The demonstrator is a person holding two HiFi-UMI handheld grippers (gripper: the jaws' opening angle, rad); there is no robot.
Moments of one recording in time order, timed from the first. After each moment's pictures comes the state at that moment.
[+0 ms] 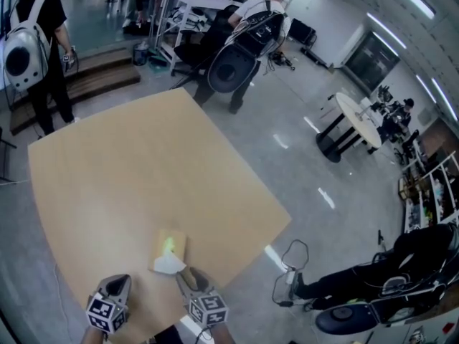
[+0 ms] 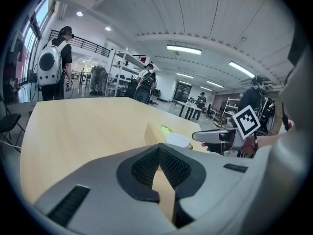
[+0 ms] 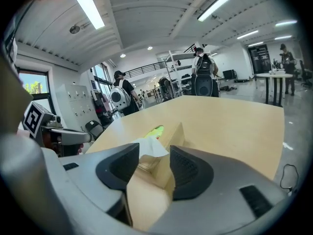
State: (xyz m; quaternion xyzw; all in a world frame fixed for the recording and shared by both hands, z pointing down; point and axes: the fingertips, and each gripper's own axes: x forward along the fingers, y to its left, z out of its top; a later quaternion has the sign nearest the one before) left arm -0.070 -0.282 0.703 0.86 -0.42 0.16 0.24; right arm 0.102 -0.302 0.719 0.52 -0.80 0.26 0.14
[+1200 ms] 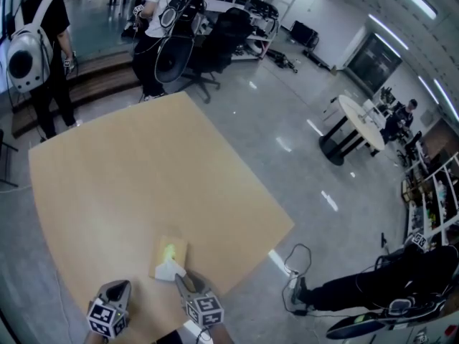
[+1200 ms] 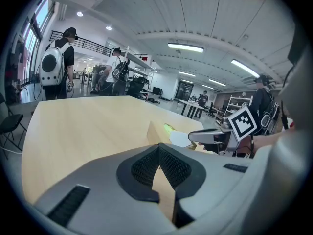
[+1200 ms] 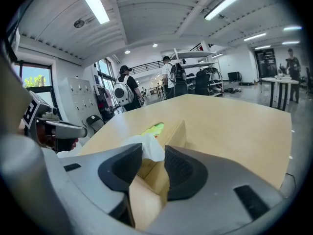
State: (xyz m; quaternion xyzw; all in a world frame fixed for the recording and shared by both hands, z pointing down) left arm -0.077 -0.284 0.711 0.85 -0.42 0.17 0.25; right arm 0.090 -0.321 0.731 0.51 -0.81 0.24 0.16
